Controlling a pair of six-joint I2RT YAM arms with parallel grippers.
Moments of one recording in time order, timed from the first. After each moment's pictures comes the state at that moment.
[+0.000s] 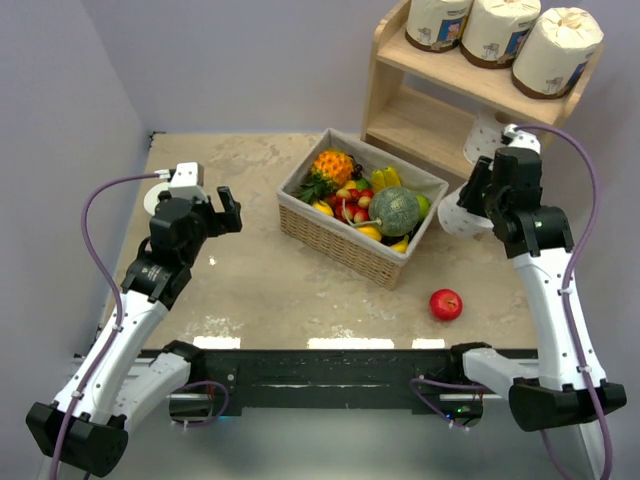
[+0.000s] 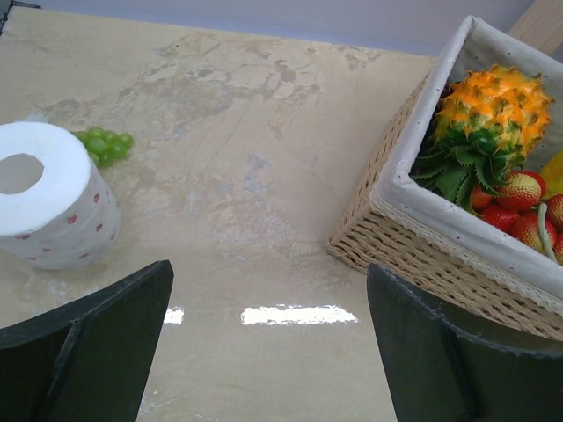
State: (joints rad) left arm -0.31 0.85 0.85 -0.30 -0.21 -0.26; right arm 0.08 1.10 1.40 -0.88 0.27 0.37
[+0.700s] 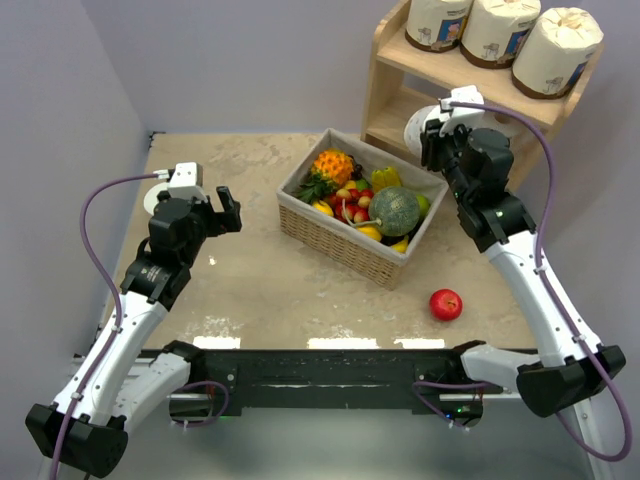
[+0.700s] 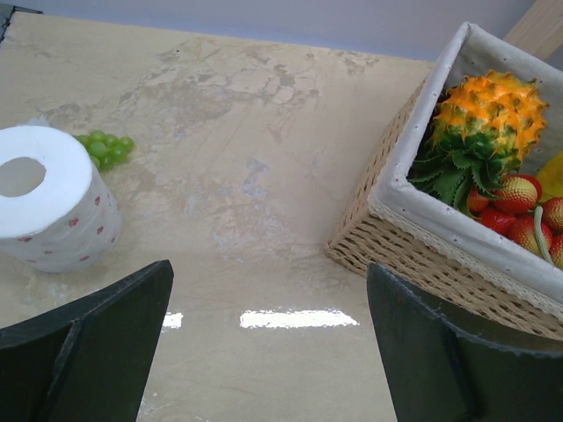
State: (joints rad) left arm -0.31 0.84 0.85 -0.29 -0.22 -0.26; right arm 0.34 1.19 1.38 -0.26 0.20 -0.07
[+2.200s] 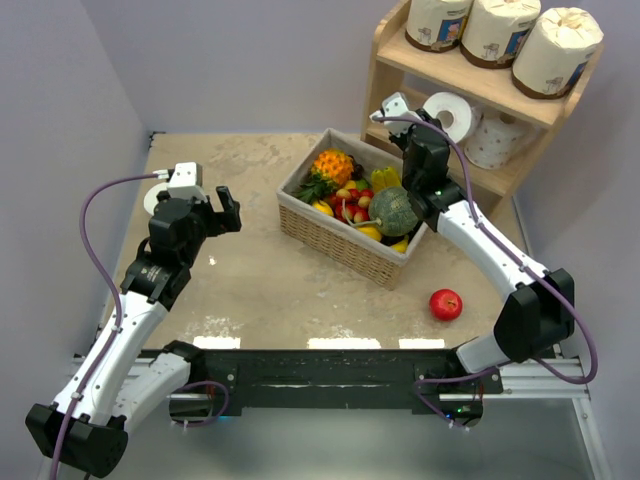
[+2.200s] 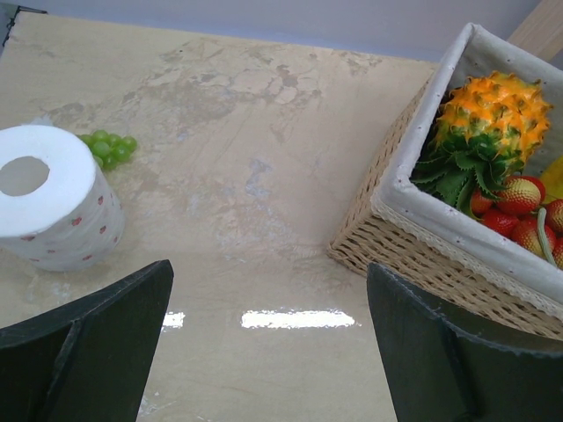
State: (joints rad) left arm -0.31 0.84 0.85 -0.29 -0.22 -0.26; right arm 0.42 1.49 1.29 0.17 0.60 -0.78
